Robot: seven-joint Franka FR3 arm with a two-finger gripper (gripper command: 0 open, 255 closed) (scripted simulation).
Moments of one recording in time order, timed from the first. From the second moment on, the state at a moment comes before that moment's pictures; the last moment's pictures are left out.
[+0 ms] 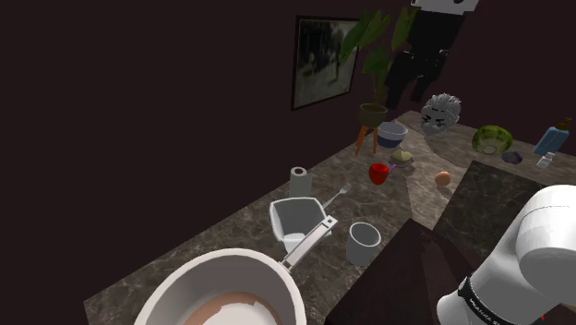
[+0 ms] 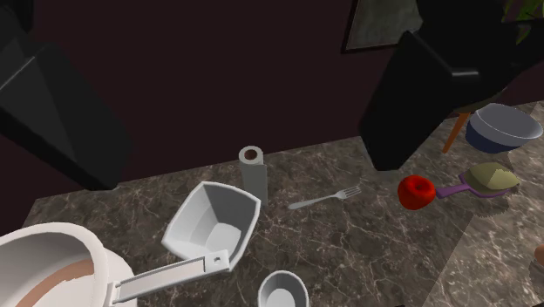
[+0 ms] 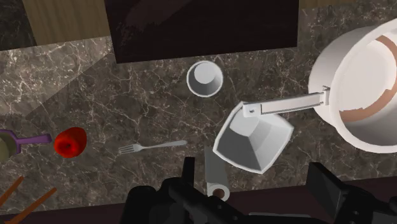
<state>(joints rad) 0.00 -0.79 0.05 -2.27 0.02 1.55 0.17</state>
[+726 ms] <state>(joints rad) -0.01 -0.57 0.06 -2.34 0.01 1.83 0.16</state>
